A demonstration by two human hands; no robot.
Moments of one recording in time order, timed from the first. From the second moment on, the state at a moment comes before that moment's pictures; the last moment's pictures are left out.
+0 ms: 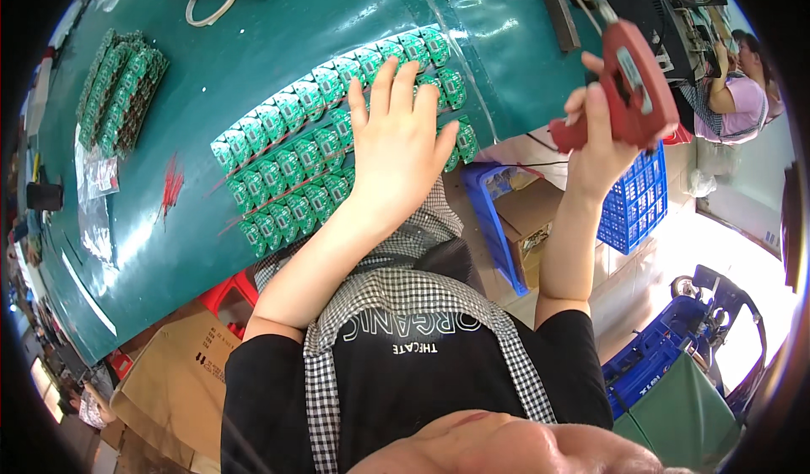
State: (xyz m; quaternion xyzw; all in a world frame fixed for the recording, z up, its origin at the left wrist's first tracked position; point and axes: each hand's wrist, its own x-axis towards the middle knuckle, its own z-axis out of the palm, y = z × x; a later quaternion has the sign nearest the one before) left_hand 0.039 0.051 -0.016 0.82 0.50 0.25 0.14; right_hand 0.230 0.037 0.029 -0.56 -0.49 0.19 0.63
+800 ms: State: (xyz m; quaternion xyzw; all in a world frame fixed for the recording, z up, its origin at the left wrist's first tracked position) left_hand -0.071 0.003 -0.028 0.88 0.45 0.09 0.07; right_hand 0.151 -0.038 -0.047 -0.36 -0.32 0.44 0.76
